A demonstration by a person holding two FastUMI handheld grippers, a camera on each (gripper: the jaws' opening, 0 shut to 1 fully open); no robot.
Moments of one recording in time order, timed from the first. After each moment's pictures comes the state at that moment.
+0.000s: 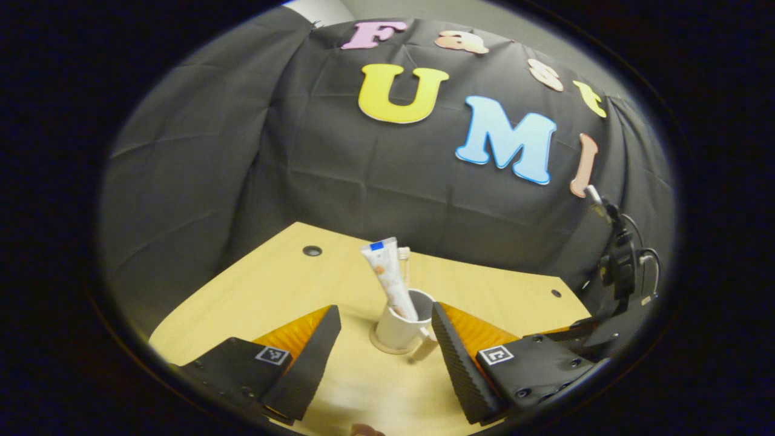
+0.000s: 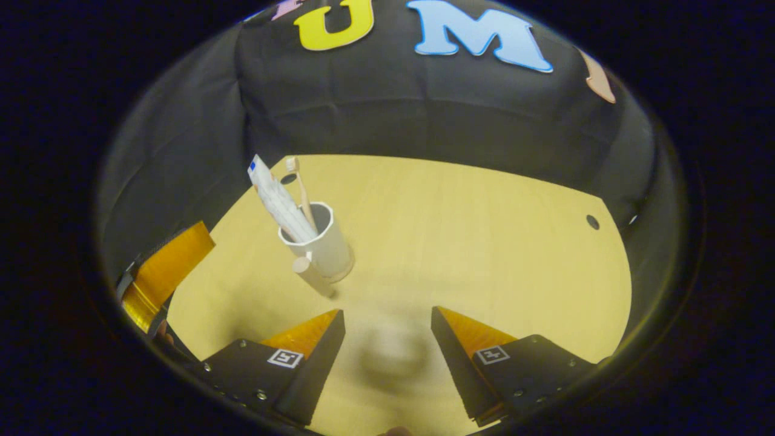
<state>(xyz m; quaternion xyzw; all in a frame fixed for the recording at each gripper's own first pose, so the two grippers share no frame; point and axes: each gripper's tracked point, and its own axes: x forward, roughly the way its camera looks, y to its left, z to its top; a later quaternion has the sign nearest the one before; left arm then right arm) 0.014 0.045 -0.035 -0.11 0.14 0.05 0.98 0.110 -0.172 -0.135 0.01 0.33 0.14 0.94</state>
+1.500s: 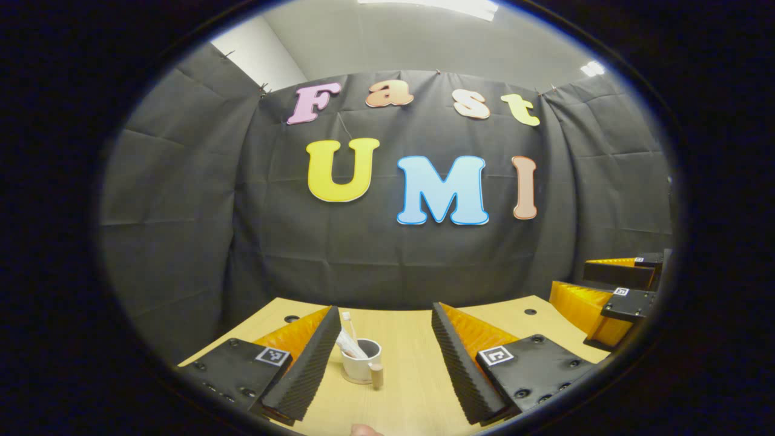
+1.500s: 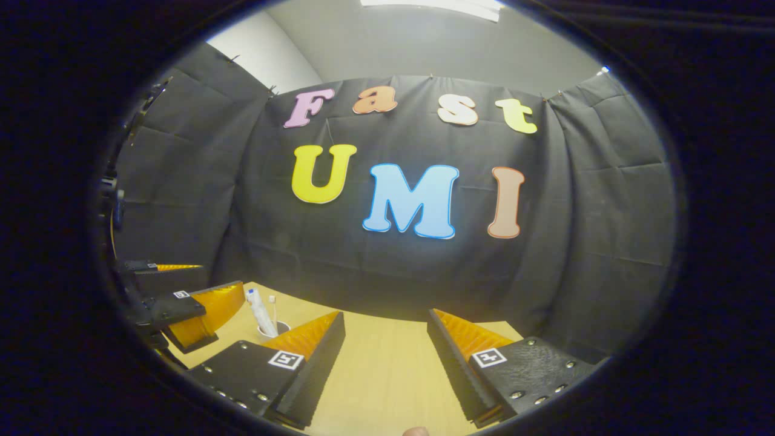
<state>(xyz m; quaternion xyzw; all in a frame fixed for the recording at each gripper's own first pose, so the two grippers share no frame) -0.049 -0.047 0.067 -0.01 -0.02 0.00 1.00 0.021 -0.266 0.034 -0.04 -0.07 0.02 1.00</state>
